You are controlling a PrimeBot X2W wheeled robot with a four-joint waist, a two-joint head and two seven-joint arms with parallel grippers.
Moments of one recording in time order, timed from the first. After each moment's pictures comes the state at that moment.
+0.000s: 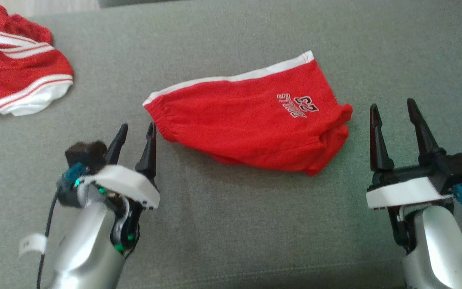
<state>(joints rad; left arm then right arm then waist) -0.40 0.15 -0.40 0.56 -0.51 0.00 -0.25 -0.21 -0.05 0.00 0.20 0.00 0.12 -0.26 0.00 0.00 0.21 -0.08</state>
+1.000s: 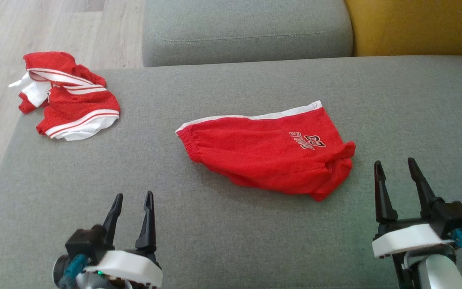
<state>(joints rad) 0.07 0.06 -0.22 0.17 -0.27 0.04 -0.25 -0.02 -0.05 -0.04 0.24 0.02 0.12 -0.26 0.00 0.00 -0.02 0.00</state>
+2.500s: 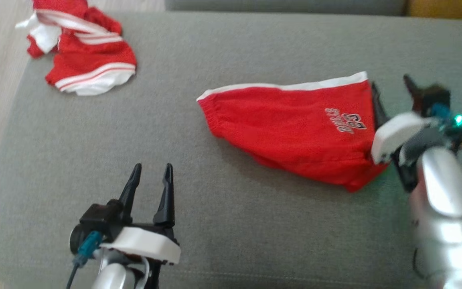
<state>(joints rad) -0.02 0.05 -0.31 0.12 -0.29 0.06 -0.25 -0.55 -0.08 -0.08 0.63 -0.19 0.12 -0.01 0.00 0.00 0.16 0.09</state>
